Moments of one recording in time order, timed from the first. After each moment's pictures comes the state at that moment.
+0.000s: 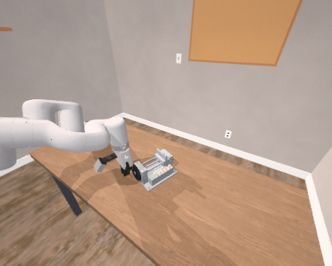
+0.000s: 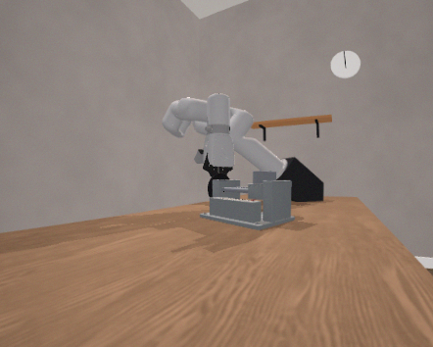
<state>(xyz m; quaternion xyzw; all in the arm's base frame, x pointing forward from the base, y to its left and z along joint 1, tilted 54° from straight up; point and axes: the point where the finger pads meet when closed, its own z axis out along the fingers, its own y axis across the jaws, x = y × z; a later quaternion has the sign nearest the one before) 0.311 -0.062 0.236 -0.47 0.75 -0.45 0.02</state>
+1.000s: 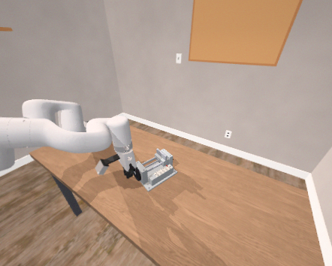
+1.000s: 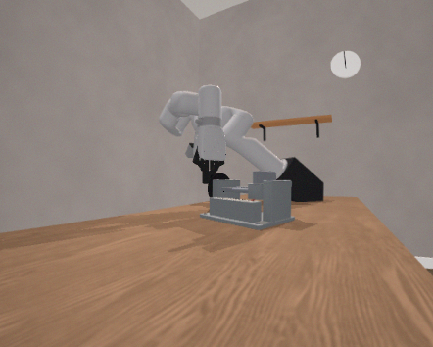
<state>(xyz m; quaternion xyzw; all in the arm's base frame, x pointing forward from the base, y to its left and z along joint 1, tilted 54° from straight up) 0.329 -0.055 0.274 -0.48 0.75 -0.45 0.02</state>
